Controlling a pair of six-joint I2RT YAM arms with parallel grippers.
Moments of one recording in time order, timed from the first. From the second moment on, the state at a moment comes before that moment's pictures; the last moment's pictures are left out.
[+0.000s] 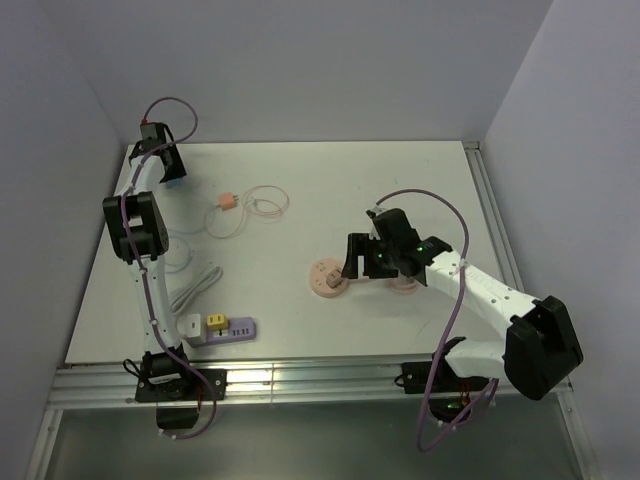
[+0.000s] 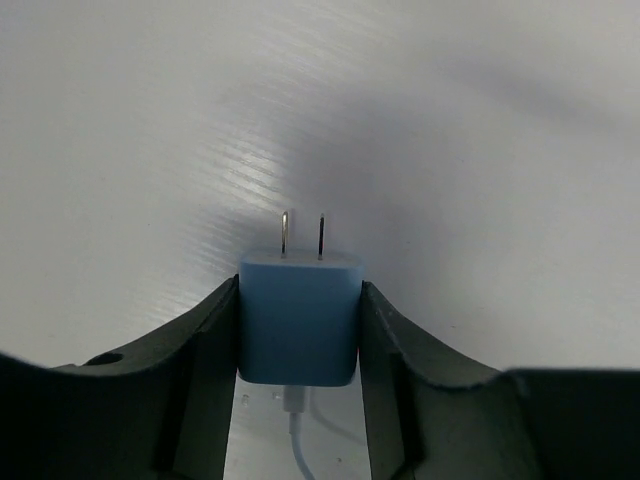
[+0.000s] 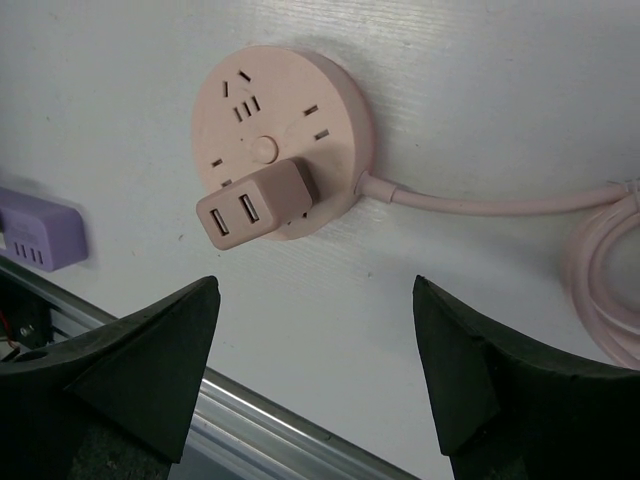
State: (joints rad) left arm 0.16 2.52 2.18 -0.48 -0.10 -0.16; right arm 0.54 1.23 0.79 -0.47 -0.16 0.51
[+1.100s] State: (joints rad) left arm -0.19 1.48 1.25 -0.65 0.25 -1.31; right arm 0.85 1.33 1.15 -0.10 -0.28 0.48
